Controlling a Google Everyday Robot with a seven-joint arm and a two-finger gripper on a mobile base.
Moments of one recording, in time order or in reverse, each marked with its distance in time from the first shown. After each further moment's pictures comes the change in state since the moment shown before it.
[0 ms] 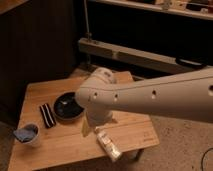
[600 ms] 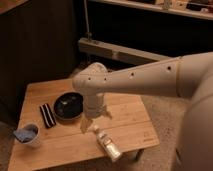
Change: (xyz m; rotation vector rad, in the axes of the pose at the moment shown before) arm 0.042 0.002 0.052 0.061 -0.228 -0.159
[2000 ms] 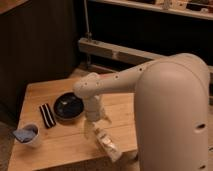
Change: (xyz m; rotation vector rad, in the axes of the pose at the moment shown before) arm 0.014 0.010 0.079 0.009 -0.177 -0.083
